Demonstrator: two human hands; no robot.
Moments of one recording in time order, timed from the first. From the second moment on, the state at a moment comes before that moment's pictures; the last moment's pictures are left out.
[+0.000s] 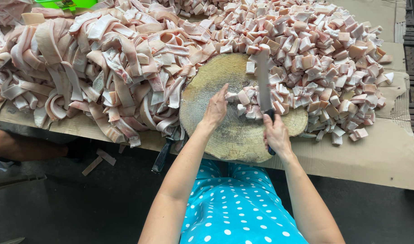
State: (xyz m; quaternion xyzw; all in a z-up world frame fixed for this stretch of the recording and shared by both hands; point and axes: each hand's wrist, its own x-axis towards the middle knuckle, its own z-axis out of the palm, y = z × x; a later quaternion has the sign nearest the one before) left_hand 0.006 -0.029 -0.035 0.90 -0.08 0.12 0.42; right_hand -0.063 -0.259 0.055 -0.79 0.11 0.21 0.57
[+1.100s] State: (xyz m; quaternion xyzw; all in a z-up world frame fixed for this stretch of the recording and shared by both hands) left_hand 0.007 0.040 -0.023 0.96 0.10 -0.09 0.24; right_hand -0.105 -0.248 0.060 -0.87 0.09 0.25 0.42
